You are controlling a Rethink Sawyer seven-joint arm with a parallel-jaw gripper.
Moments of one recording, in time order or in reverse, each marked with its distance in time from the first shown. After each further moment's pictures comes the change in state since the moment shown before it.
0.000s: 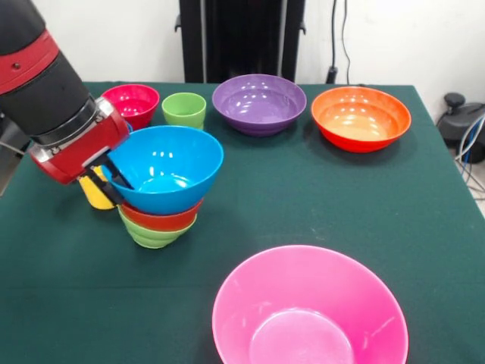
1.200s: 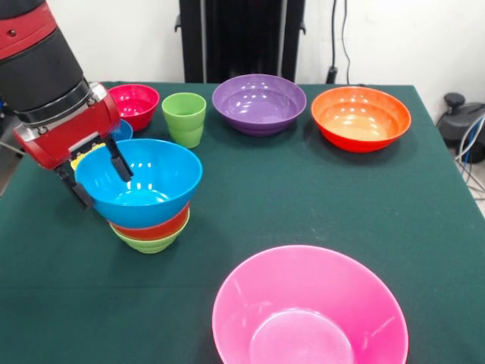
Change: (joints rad) arm 0.006 -0.086 -0.019 0.044 0.000 -0.080 0.000
